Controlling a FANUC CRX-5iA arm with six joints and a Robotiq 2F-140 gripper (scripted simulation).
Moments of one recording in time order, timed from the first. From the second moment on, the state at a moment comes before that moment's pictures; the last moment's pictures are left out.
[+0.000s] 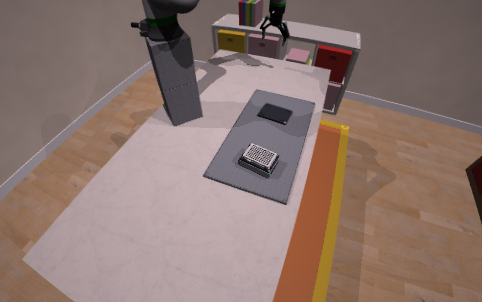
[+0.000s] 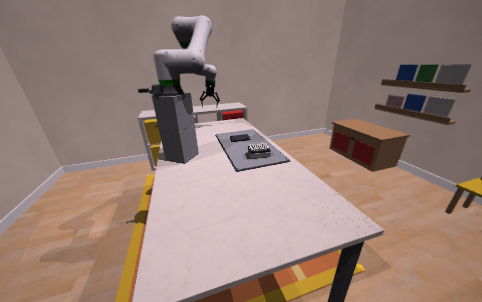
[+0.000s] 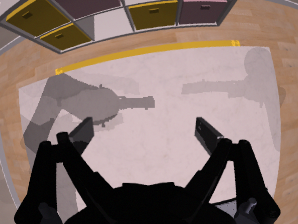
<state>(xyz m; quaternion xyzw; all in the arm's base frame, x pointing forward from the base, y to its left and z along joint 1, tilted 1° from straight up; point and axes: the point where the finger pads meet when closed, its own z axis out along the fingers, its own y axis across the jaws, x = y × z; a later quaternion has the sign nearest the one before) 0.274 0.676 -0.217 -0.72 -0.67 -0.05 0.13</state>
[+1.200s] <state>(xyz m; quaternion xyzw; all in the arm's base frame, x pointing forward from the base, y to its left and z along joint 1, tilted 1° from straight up) 0.332 0.637 -0.223 -0.77 -0.63 -0.06 0.12</state>
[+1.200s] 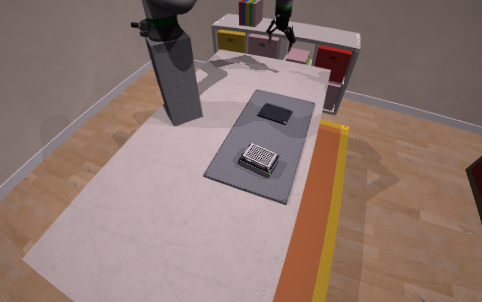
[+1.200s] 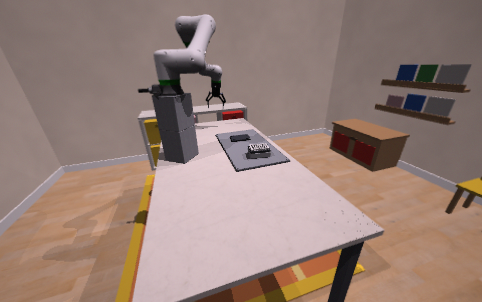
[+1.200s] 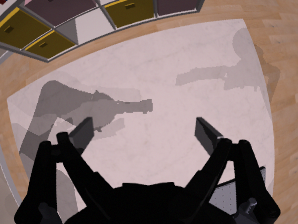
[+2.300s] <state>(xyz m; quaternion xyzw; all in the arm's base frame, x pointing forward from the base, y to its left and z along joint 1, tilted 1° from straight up) 0.433 0.545 -0.234 -0.84 -0.53 -0.05 0.09</state>
